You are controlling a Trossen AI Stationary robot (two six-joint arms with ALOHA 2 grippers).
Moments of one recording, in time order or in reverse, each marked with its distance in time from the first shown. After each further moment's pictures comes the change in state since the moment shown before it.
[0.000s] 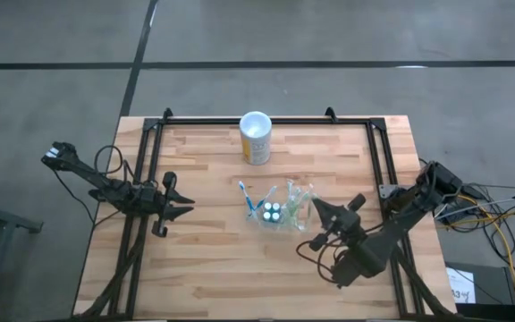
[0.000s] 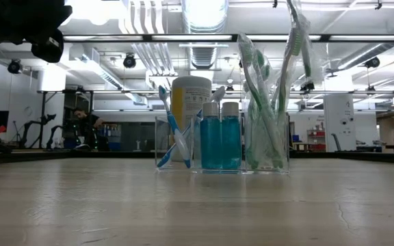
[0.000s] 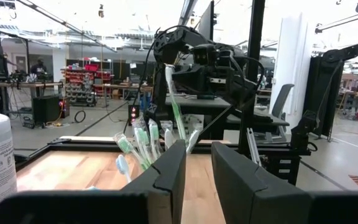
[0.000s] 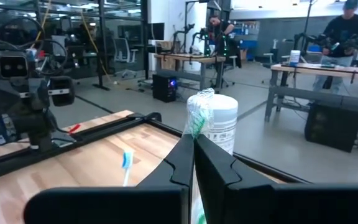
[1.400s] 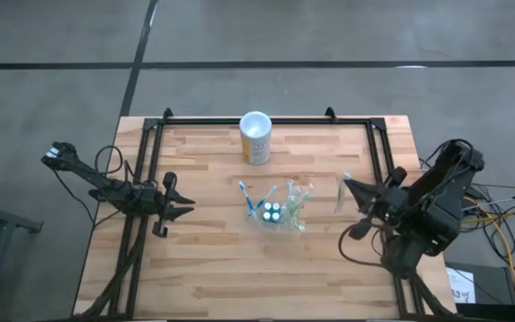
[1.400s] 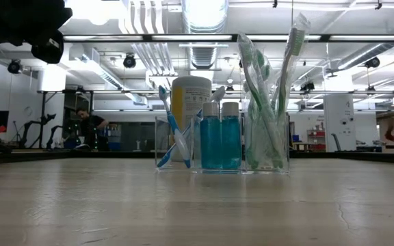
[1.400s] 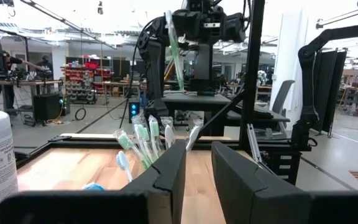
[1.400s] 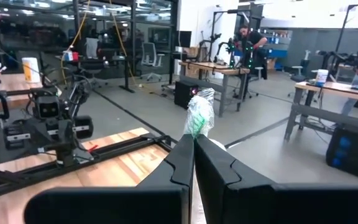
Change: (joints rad) left arm 0.000 0.000 0.000 -0.016 0.000 0.000; right arm 0.133 -0.338 0.178 0.005 0.000 -0.561
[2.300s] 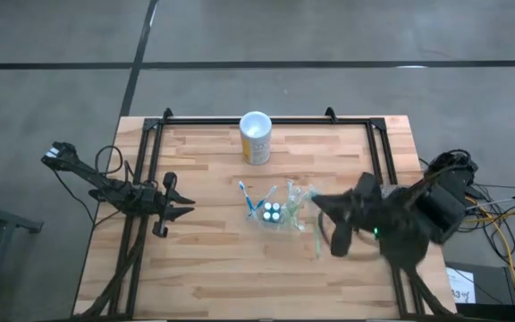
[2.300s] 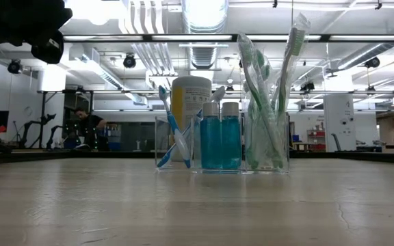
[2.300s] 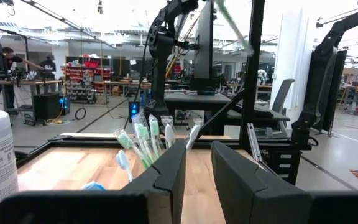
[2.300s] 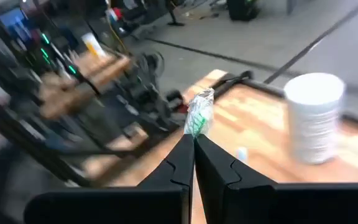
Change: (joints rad) left arm 0.000 0.000 0.000 -0.004 0.000 0.000; right arm -0.163 0.241 0.592 0.395 -0.486 -0.393
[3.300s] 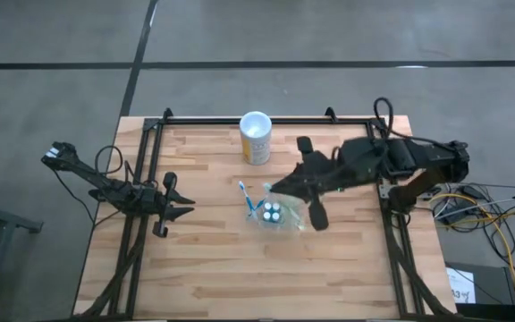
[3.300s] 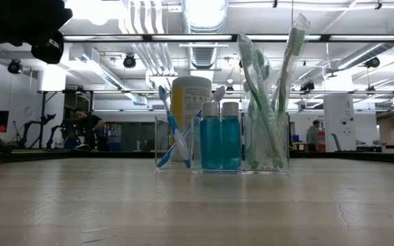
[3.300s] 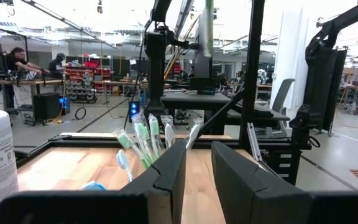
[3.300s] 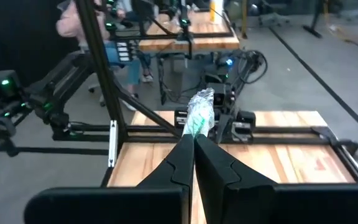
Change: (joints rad) left arm 0.000 0.000 0.000 -0.001 0.000 0.000; right arm -0.447 -0.073 -0.158 0.509 -0.943 -0.883
